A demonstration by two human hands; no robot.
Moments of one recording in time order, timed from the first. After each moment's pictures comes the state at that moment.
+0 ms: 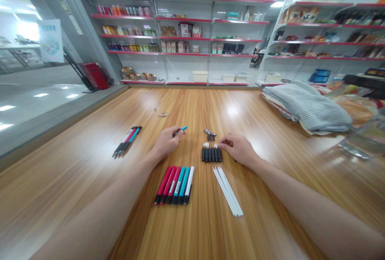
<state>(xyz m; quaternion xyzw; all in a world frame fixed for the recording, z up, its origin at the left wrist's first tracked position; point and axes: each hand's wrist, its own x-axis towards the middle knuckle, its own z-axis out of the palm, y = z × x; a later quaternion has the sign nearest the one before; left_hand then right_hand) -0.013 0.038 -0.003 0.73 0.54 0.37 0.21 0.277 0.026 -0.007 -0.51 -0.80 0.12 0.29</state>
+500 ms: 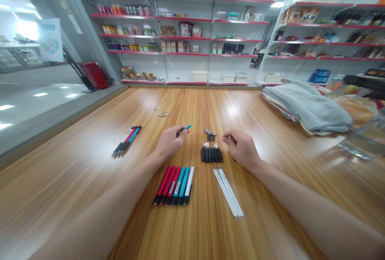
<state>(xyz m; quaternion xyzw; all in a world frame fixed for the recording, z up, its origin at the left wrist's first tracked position) 0.003 0.030 0.008 0.74 0.53 0.38 0.19 0.270 0.012 0.006 -0.45 -0.79 0.07 0.41</state>
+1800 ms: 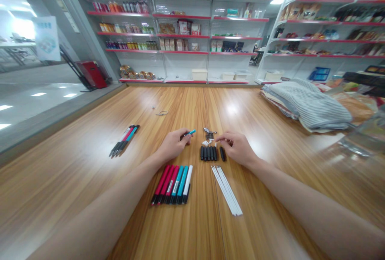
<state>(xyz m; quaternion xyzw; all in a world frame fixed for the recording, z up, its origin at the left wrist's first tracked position) 0.007 0.034 -0.009 0.78 0.48 0.34 0.23 0.269 0.018 -0.005 -0.45 -0.81 0.12 0.35</state>
